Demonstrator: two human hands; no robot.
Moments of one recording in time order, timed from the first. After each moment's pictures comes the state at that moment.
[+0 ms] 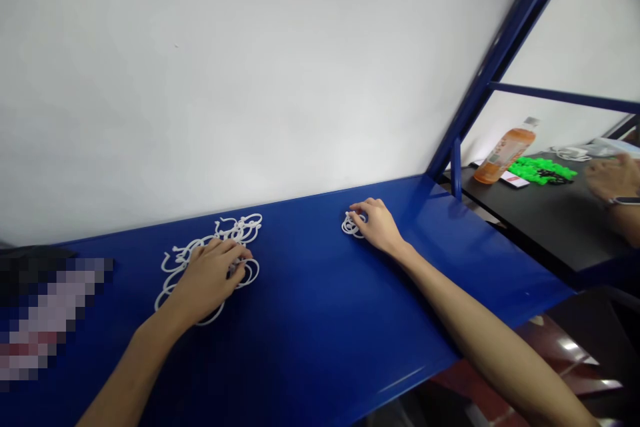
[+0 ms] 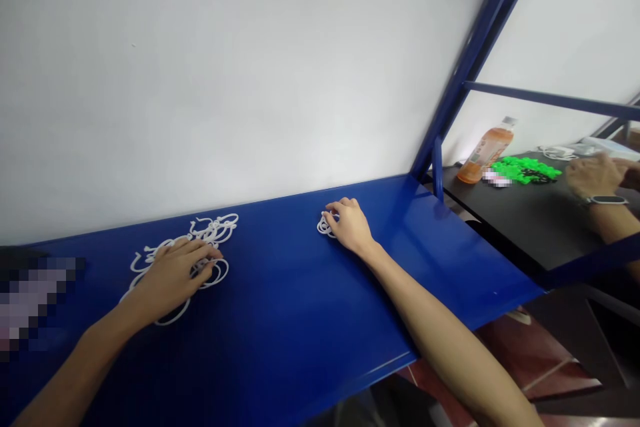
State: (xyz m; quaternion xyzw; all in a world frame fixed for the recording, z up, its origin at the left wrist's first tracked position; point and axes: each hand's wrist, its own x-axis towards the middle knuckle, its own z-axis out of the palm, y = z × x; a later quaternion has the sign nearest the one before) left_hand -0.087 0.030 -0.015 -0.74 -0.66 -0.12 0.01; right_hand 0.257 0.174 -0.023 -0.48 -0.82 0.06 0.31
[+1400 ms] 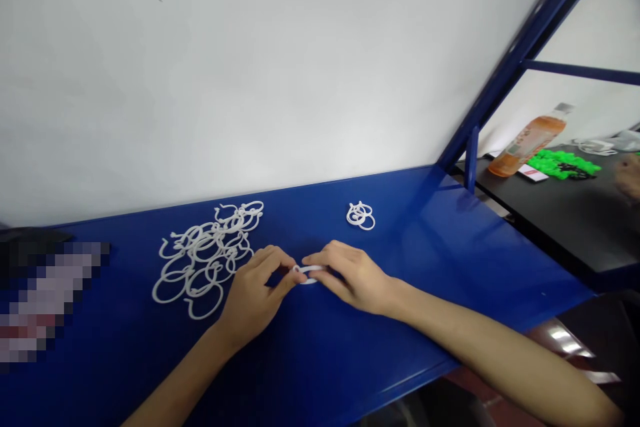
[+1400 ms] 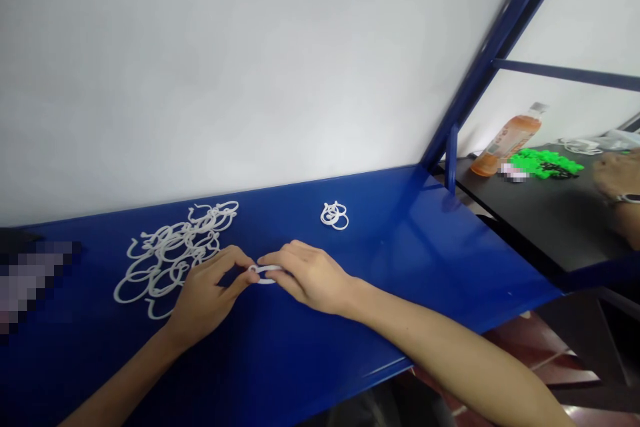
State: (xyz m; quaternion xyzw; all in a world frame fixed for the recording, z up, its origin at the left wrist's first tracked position) left_hand 0.006 0.006 -0.007 -0.72 -0.56 -0.39 -0.10; right_hand 0.215 0.074 -0.005 -0.13 -0.90 0.25 0.34
